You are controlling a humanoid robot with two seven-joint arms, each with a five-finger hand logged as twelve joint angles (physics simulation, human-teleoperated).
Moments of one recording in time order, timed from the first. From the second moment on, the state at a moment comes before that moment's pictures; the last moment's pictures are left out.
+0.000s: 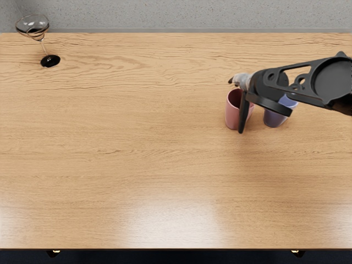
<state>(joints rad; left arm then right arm) -0.01 0.00 -0.04 -0.27 -0.11 0.06 0.08 1.67 -0.32 -0.48 1.25 -0.30 -0.21 -0.61</state>
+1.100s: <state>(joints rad) -0.01 0.00 -0.04 -0.27 -0.11 0.06 0.08 1.73 -0.47 -0.31 1.17 -0.27 -0.13 -0.61</state>
